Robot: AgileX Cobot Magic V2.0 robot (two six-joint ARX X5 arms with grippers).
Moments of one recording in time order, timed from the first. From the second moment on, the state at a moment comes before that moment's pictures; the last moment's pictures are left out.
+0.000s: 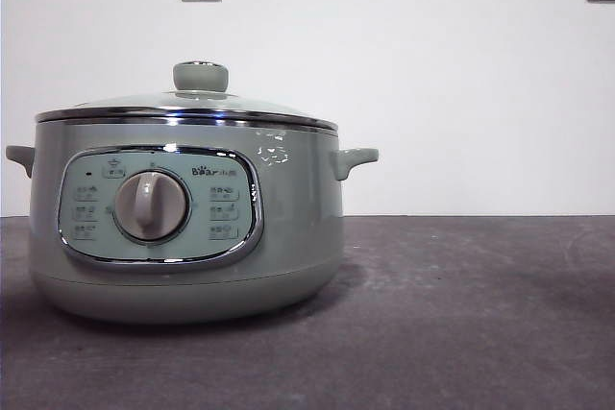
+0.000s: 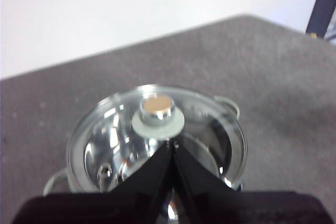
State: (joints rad) left arm -0.69 0.53 0.78 -0.53 -0.15 -0.04; right arm 0.77 0.74 0.84 -0.49 0.13 0.04
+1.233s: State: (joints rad) left arm -0.24 0.16 0.37 -0.32 -0.09 0.10; right arm 0.77 0.74 0.84 -0.52 0.13 0.04
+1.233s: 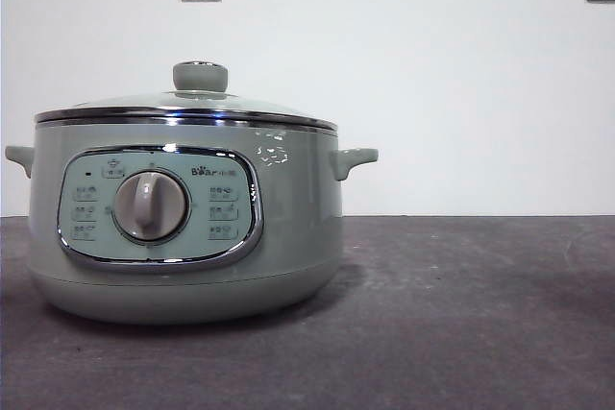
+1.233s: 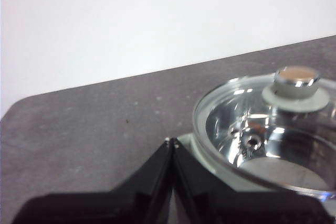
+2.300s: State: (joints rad) left arm -0.11 0.00 0.02 -0.18 0.08 0.08; right arm 0.77 0.74 0.84 -0.52 0.13 0.04
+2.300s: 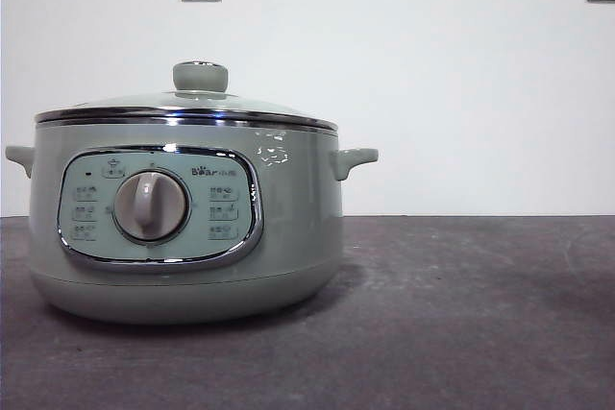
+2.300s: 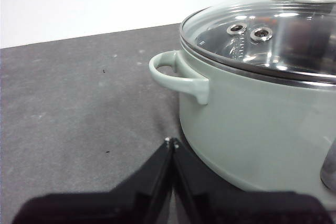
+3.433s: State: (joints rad) left arm -0.11 0.00 0.02 -0.18 0.08 0.08; right arm 0.29 0.51 0.66 -0.35 -0.13 -0.09
